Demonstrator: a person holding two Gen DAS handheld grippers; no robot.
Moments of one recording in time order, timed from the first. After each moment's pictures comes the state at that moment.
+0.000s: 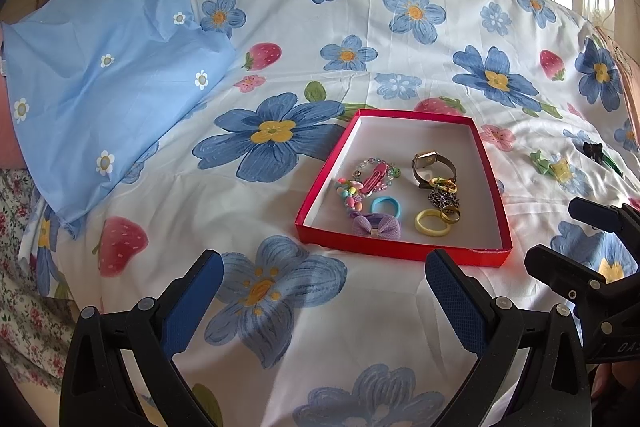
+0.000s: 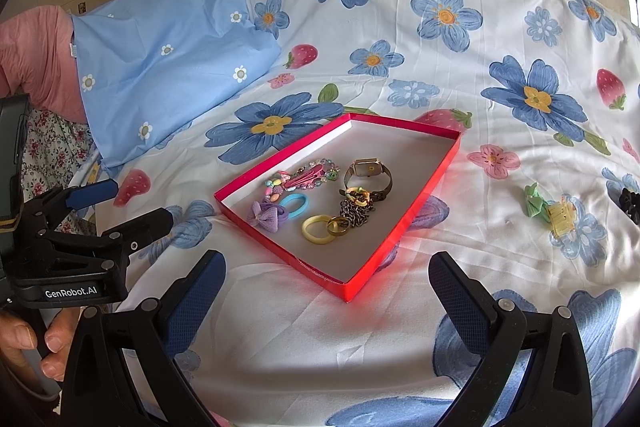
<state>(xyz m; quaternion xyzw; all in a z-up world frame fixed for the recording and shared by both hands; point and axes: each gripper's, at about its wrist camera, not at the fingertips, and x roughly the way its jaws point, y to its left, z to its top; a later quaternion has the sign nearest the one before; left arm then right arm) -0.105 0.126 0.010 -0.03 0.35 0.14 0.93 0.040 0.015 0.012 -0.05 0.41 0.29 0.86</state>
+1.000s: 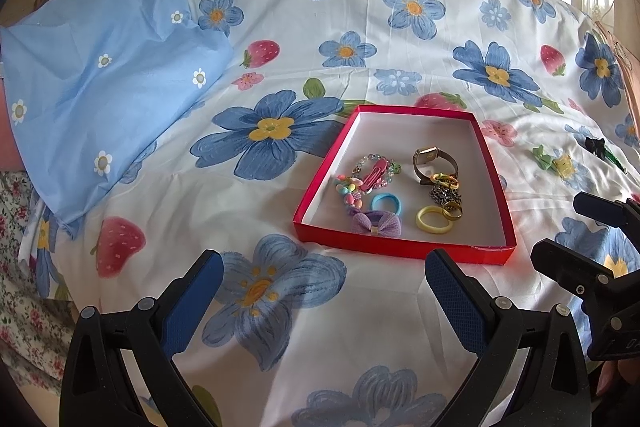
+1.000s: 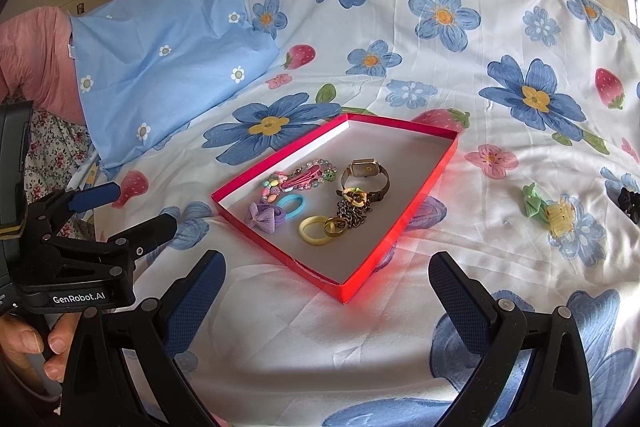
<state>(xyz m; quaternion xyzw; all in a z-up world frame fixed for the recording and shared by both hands) -0.098 0.125 0.003 -0.02 0.35 0.14 0.93 0.041 0.014 0.014 -0.05 0.41 0.29 0.86</state>
